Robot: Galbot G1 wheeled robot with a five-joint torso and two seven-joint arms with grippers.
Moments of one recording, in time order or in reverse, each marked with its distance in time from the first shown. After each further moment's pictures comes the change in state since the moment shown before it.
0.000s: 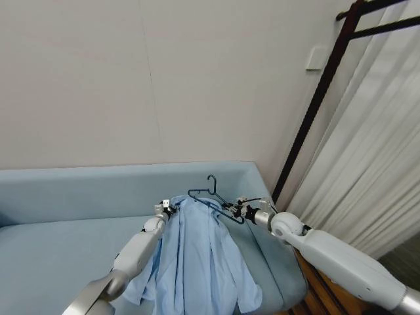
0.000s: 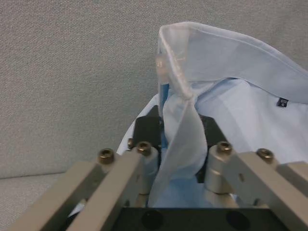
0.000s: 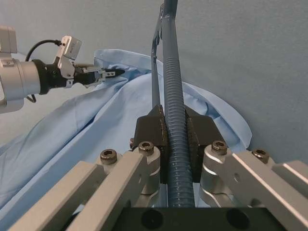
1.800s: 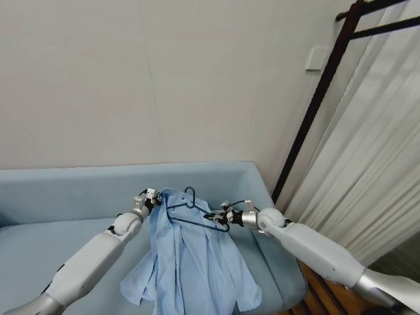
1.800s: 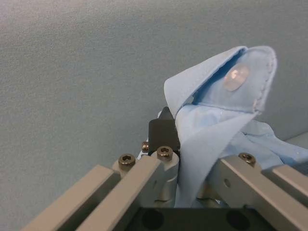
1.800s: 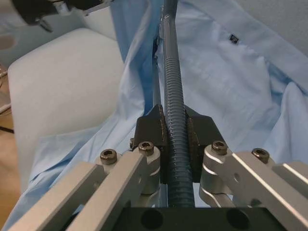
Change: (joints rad) left arm 0.174 0.446 0.060 -0.681 -0.043 0.089 -0.107; right arm 0.144 0.227 -0.115 -0.285 -0.012 -0.066 -0.403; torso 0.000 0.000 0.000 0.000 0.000
